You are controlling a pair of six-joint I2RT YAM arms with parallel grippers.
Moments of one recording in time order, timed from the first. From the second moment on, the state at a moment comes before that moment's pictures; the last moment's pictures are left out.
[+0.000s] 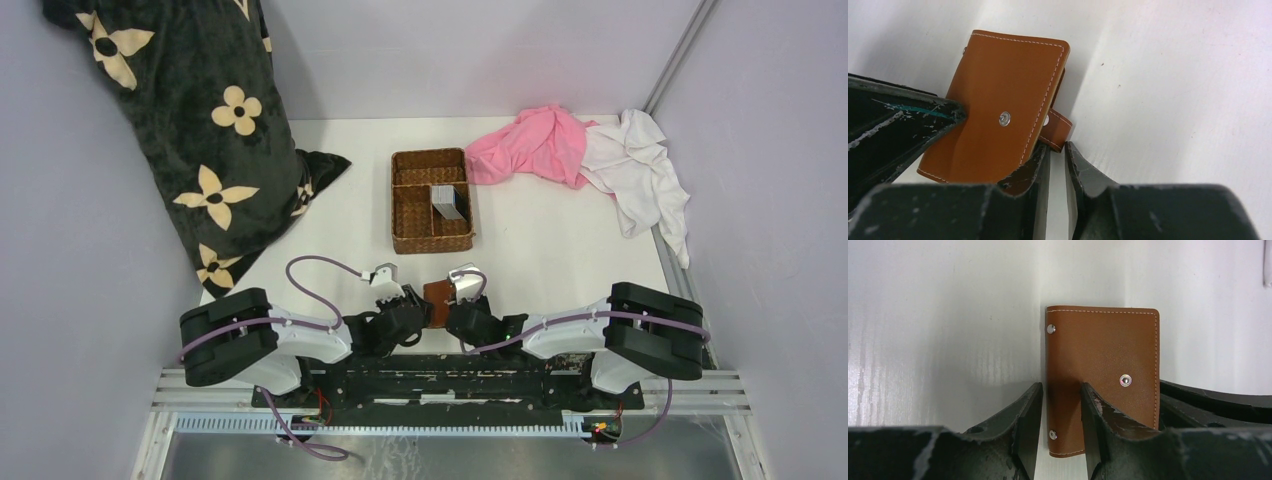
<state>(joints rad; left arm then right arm) -1.20 1.40 0.34 0.35 -0.65 -1.21 1.27 1.51 0.49 0.22 0.72 0.57</state>
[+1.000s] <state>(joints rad) -1.20 1.43 0.33 0.40 -0.64 -1.24 1.12 1.41 0.33 0.39 0.65 0.73</state>
